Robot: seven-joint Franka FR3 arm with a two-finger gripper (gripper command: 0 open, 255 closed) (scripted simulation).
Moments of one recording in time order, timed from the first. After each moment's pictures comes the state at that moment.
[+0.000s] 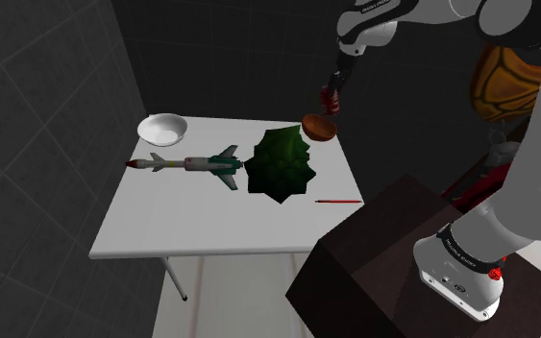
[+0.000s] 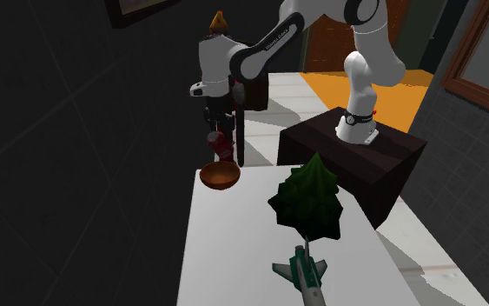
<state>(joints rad) -0.14 0.51 -0.19 -1.68 0.17 2.16 -0.61</state>
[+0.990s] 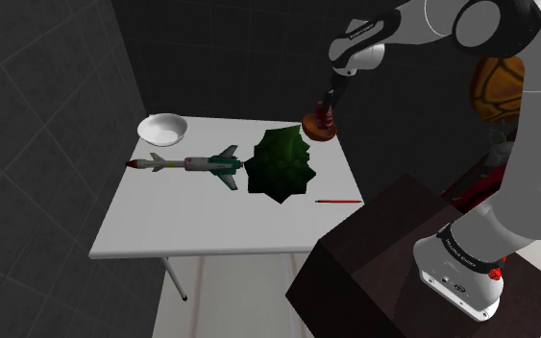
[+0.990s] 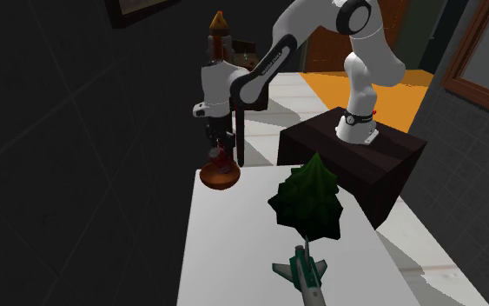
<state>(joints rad) -0.15 0.62 -0.17 -1.71 0.20 2.29 -0.64</state>
